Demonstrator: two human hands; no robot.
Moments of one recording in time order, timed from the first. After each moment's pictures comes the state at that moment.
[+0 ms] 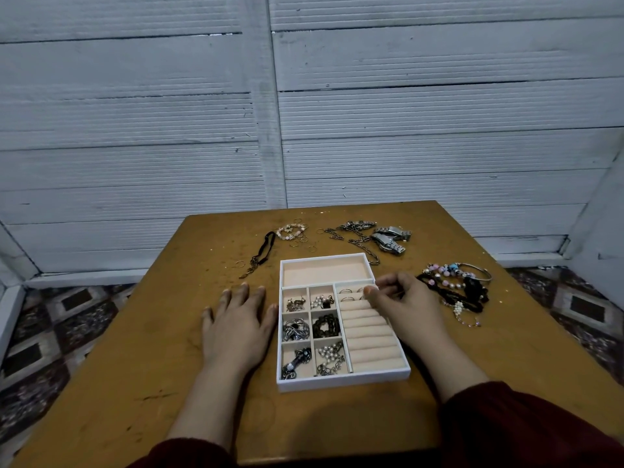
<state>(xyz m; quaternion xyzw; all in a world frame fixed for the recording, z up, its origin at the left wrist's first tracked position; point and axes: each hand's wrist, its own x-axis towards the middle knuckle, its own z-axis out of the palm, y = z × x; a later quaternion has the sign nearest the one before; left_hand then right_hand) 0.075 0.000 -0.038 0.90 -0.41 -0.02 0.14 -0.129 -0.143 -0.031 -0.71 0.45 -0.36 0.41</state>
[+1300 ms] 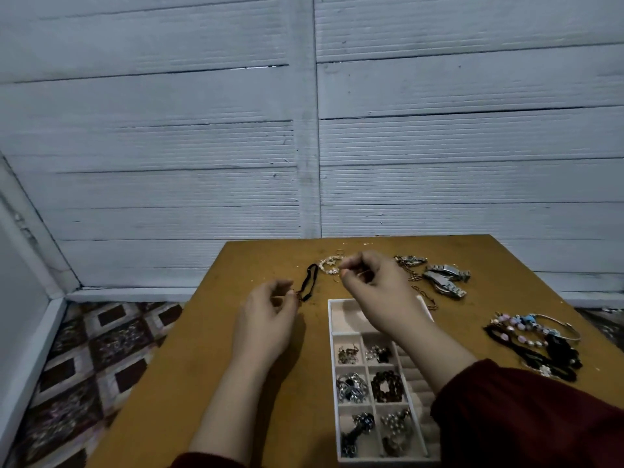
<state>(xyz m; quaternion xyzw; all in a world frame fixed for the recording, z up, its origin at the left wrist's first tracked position) 0.131 -0.023 -0.003 0.78 -0.36 -0.05 0.50 -0.008 -0.135 0.035 -0.78 0.28 -0.37 0.42</state>
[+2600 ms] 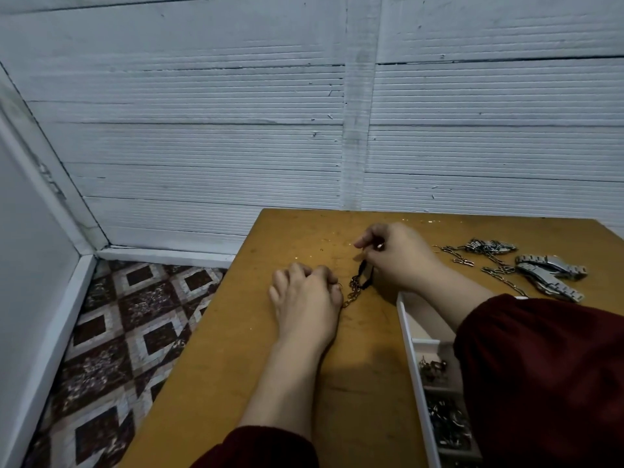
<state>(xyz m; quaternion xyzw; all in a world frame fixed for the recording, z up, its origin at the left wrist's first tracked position) 0.181 -0.050 -0.033 0.90 -0.36 0.00 0.25 0.109 -0.184 0.007 -0.89 0.32 -0.19 0.27</state>
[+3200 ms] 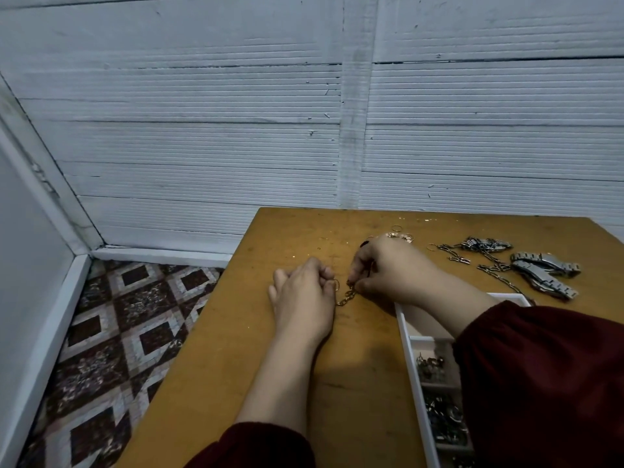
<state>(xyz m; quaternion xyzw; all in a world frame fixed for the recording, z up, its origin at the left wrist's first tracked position) 0.183 -0.051 -0.032 0.87 -0.35 -0.03 0.35 0.098 -0.171 0.011 -0.95 0.26 -0.06 0.18</state>
